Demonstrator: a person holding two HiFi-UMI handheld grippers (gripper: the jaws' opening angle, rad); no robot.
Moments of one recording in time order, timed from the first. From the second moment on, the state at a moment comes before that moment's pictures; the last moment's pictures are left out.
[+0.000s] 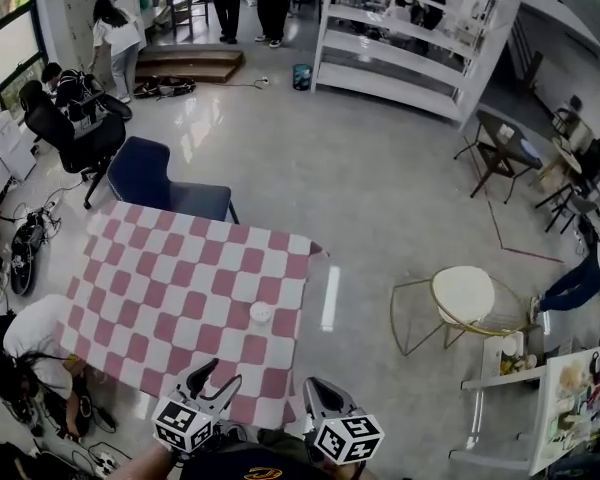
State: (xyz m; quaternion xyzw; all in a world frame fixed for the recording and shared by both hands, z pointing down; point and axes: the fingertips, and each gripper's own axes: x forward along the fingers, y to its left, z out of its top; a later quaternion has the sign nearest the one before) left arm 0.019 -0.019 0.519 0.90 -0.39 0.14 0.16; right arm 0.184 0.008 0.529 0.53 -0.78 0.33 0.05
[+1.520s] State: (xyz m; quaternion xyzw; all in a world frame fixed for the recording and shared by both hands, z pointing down) left arm 0.073 -0.162 0.680 0.93 -0.23 0.28 0.06; right arm 0.147 -0.169 0.563 0.50 -0.82 0.25 0.13
